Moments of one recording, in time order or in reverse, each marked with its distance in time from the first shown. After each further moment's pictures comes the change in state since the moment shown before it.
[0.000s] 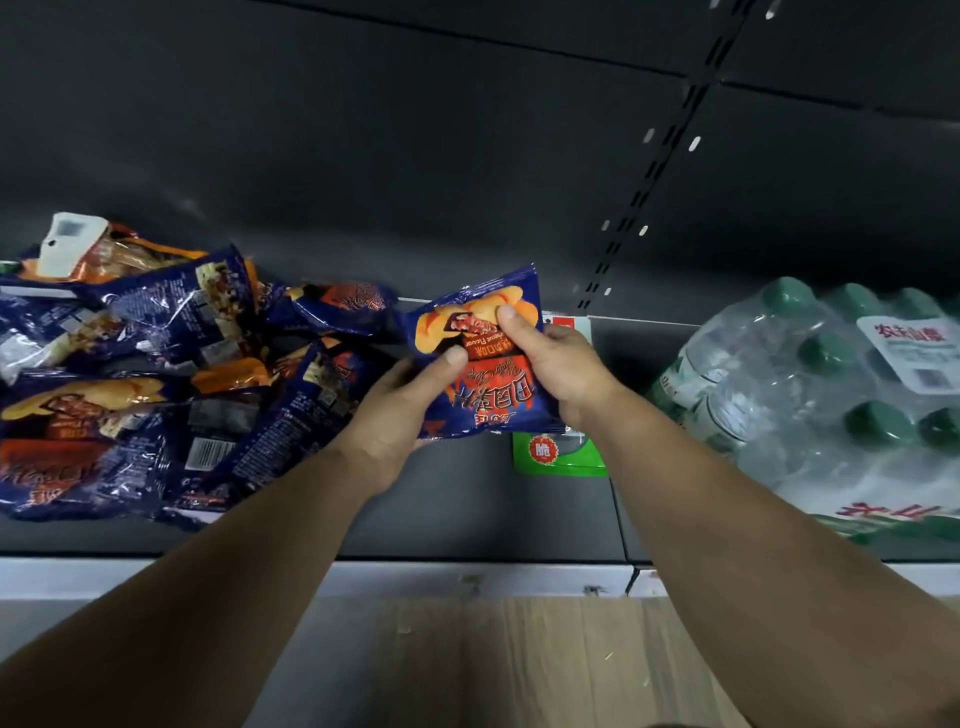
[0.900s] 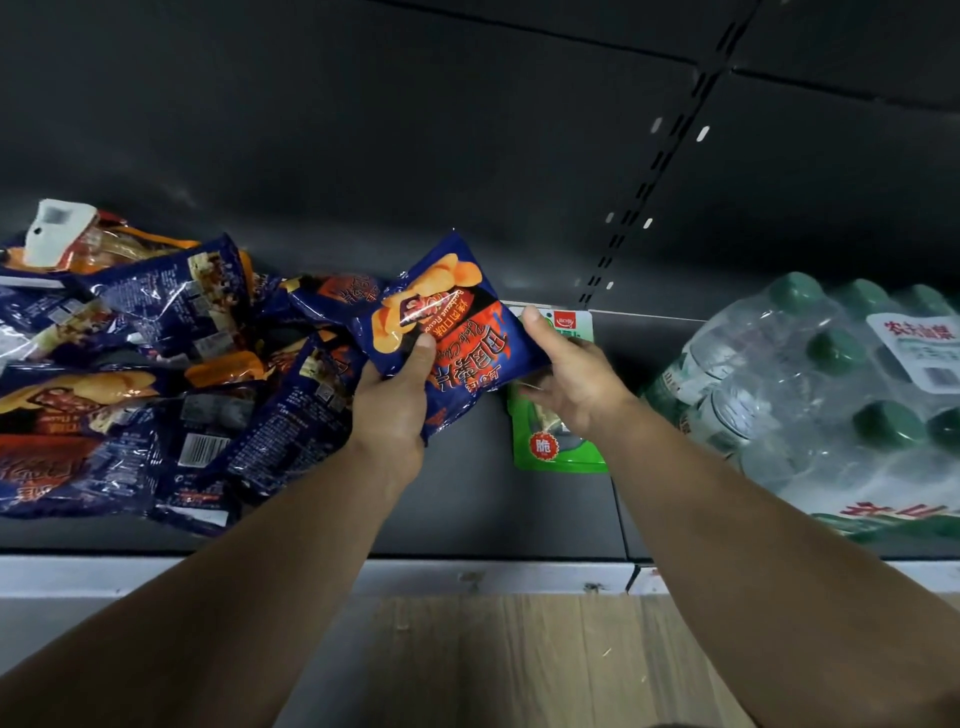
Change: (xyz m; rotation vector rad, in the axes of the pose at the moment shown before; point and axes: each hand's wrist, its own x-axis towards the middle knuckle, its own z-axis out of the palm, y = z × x) left_hand 0.023 -0.013 0.010 -0.334 0.424 0.026; right_hand 0.016 0.024 -0.011 0.226 0.069 0.108
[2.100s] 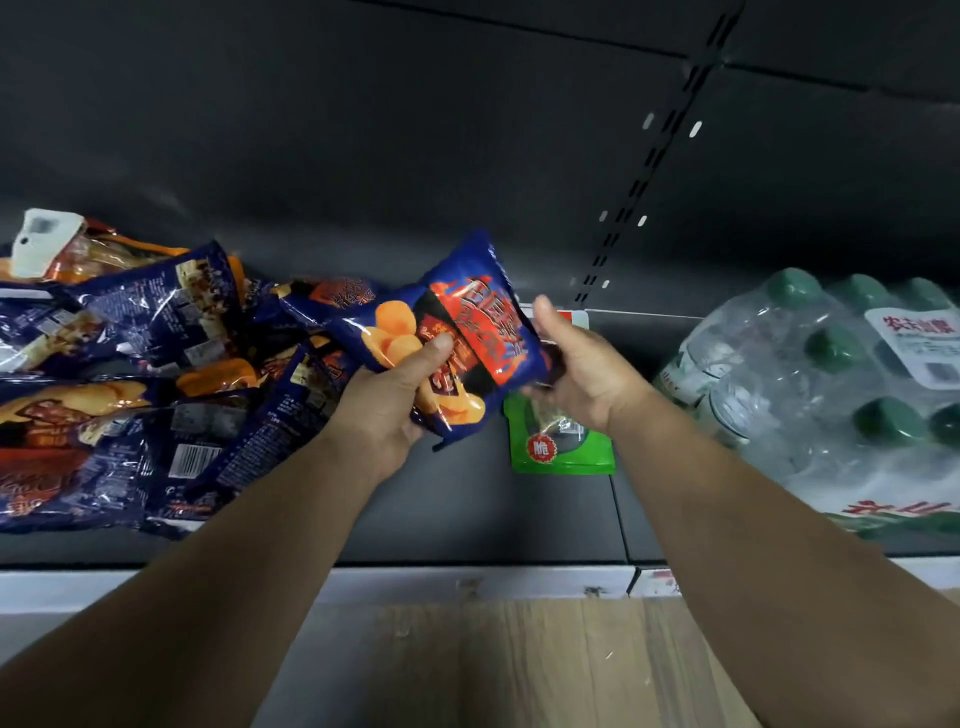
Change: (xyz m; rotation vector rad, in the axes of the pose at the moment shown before) left_hand -0.002 0.018 -0.004 0.085 -0.195 -0.175; right_hand -0.007 -0.015 -0.008 0.024 -0.207 -0.022
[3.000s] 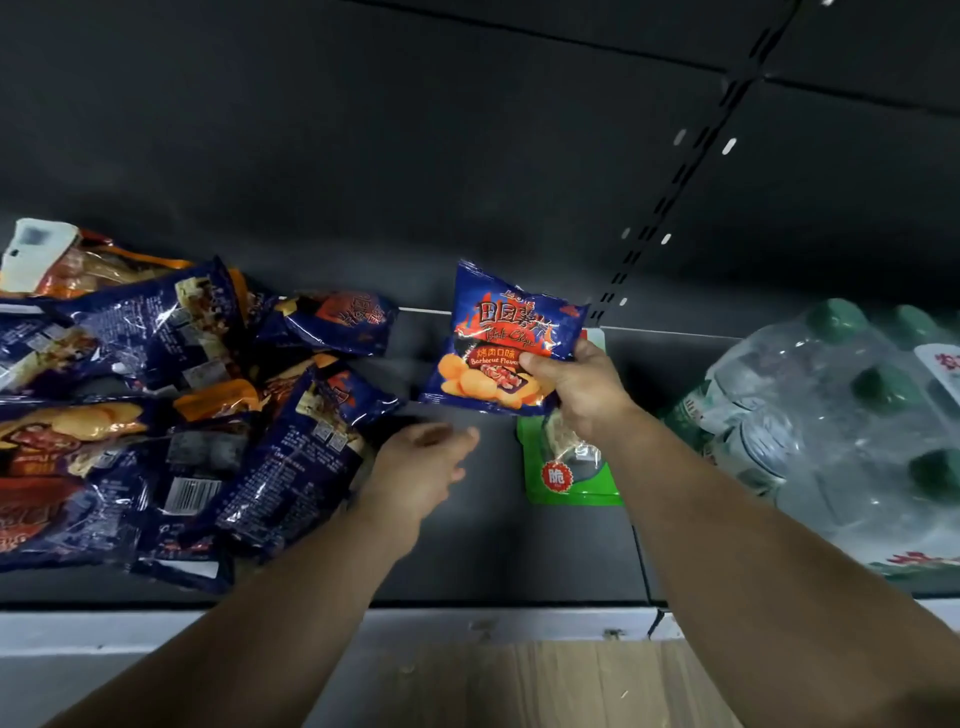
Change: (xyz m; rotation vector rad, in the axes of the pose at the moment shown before) left_hand 0.007 -0.032 -0.009 0.504 0.080 -0.063; right_hand 0.050 0.020 0.000 0.002 0.261 -0.119
